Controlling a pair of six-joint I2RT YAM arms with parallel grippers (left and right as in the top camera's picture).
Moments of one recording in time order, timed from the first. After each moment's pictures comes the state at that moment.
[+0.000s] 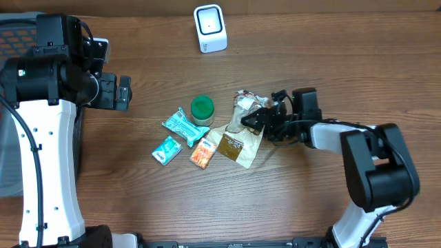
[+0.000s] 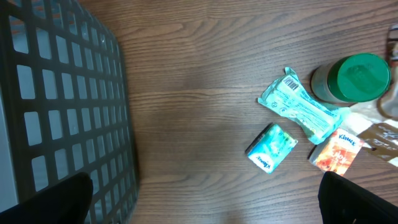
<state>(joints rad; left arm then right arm) 0.07 1.57 1.87 -1.47 -0.05 0.14 0.20 1.94 0.82 0.17 -0.86 0.66</state>
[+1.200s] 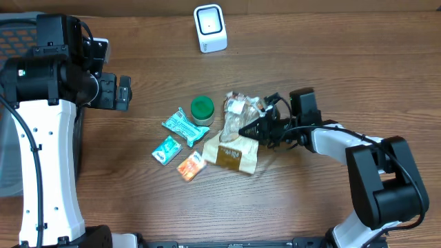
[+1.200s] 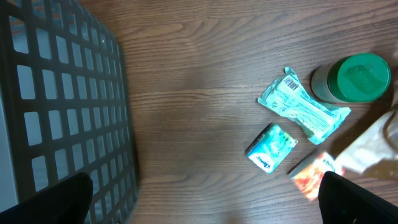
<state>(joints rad) 0.07 1.57 1.87 -1.47 -0.05 0.14 0.24 1.81 0.80 0.02 -1.03 0.57</state>
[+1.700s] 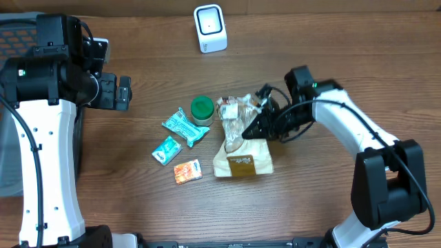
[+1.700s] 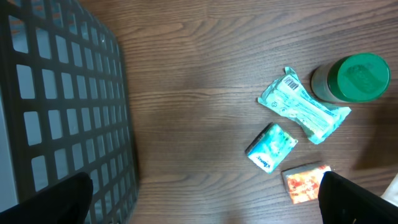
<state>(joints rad) 0.07 1.57 1.87 -1.47 -0.05 0.14 0.25 1.81 1.27 -1.01 -0.96 -0.05</state>
